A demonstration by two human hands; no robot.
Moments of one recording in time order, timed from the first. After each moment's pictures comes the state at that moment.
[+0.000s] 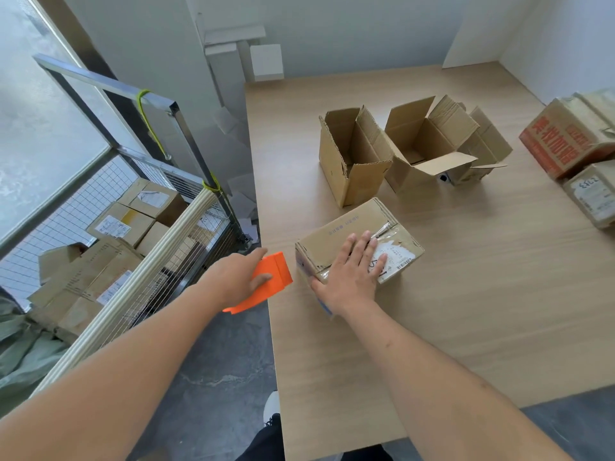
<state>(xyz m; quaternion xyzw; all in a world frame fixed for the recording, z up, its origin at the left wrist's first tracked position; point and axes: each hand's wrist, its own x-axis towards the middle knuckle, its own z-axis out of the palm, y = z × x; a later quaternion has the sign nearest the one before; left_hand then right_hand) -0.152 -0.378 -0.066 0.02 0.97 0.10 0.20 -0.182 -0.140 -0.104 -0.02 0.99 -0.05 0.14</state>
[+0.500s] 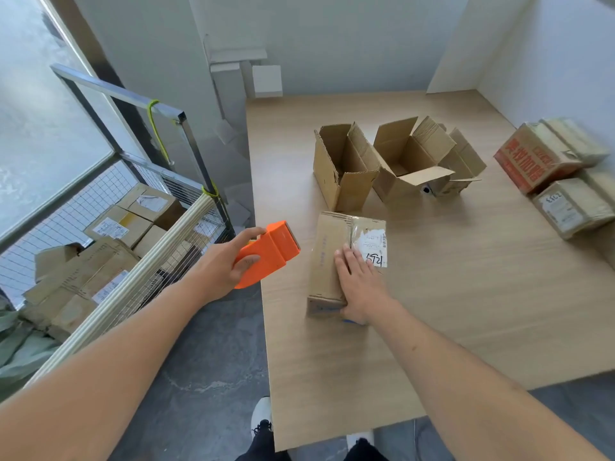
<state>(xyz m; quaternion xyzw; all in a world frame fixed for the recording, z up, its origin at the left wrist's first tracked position) -0.120 -0.388 -0.030 0.05 0.95 0.31 0.07 -0.162 -0.077 -0.076 -0.22 0.95 0.02 0.20</state>
